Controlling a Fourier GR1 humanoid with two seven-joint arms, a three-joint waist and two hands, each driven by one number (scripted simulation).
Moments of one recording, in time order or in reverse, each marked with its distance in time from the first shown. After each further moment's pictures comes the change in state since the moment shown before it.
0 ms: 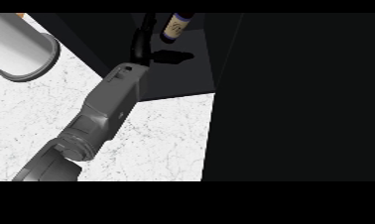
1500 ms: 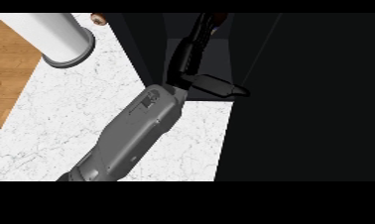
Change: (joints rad) left arm 0.282 -0.068 -0.173 -0.843 0.005 -0.040 0.212; right arm -0.002 -0.064 -0.007 -0.011 0.066 -0.084 0.079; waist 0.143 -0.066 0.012
